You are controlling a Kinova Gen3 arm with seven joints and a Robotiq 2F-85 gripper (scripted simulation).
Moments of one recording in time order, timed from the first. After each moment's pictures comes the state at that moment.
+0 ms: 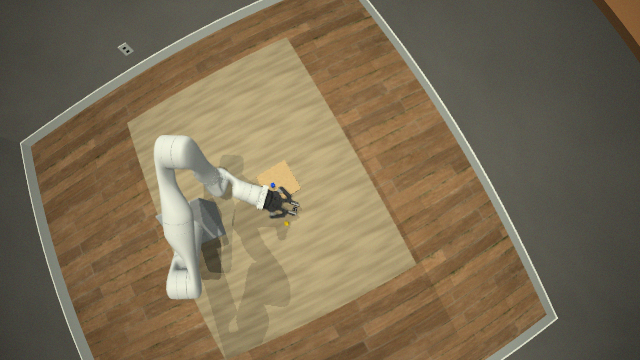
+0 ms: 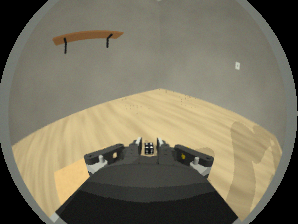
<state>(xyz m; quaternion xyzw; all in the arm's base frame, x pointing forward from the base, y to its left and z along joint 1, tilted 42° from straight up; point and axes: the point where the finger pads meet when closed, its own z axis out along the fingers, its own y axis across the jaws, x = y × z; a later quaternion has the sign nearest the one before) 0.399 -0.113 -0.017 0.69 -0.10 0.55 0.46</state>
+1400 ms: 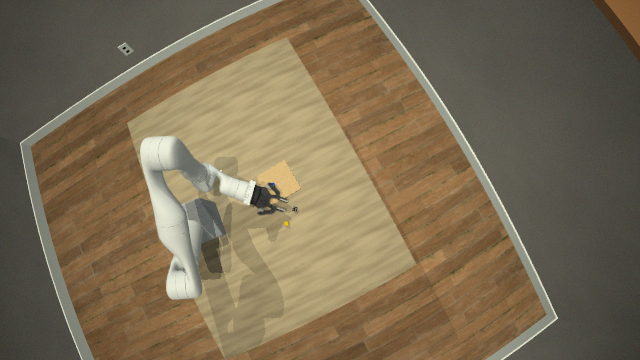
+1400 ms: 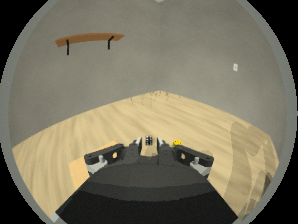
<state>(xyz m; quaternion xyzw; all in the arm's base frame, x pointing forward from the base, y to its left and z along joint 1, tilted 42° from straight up) 0.366 -0.075 -0.018 0.69 -0.10 0.55 0.46</state>
